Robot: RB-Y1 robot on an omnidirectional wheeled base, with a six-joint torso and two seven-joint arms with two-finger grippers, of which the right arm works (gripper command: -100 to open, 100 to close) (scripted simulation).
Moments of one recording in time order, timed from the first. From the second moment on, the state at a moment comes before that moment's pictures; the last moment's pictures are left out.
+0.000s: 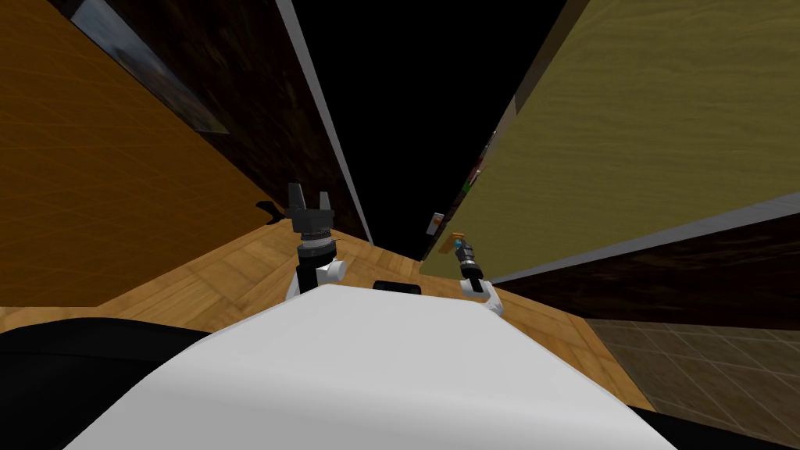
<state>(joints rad) 0.17 -0.25 -0.22 -1.34 0.39 -0.41 -0.63</state>
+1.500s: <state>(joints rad) 0.28 -0.39 -0.14 -1.37 0.44 -0.58 -0.80</state>
